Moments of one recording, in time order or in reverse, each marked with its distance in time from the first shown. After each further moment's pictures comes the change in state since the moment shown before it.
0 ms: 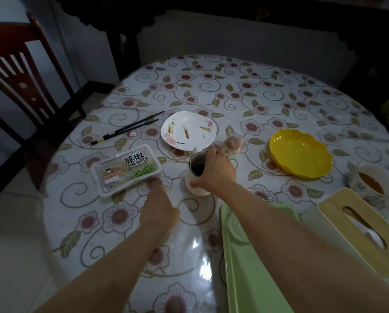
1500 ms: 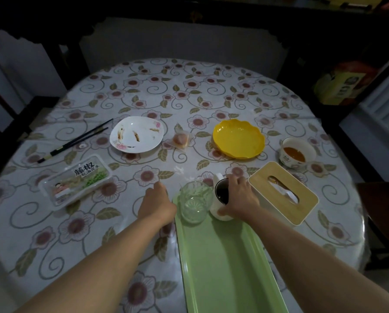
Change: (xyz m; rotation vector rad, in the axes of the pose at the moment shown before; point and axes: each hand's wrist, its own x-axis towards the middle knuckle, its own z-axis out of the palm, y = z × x) left_hand -0.059 0.091 0.034 0.150 -0.130 0.111; right_hand -0.110 0.160 -0.035 0.013 -0.116 0.271
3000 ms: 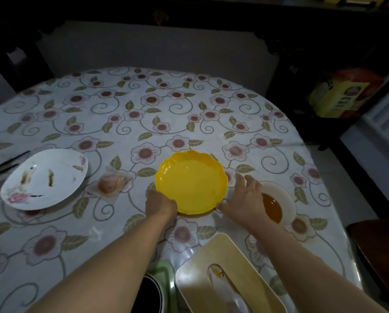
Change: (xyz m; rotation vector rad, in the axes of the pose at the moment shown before) left_hand 0.159 0.226 0.111 -0.220 -0.002 -0.257; right_hand 0.187 0.152 -0.095 0.076 0.159 -0.001
